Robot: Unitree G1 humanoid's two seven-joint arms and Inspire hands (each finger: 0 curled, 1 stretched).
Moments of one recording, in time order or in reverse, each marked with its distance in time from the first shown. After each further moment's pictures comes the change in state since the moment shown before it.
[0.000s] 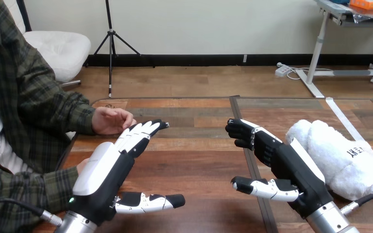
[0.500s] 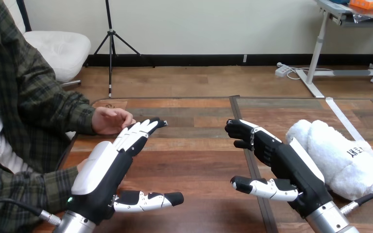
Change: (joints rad) left arm 0.000 0.003 -0.008 -0.001 -0.023 0.006 0.001; right arm -0.001 0.001 0.001 0.000 -0.018 -0.004 -0.015
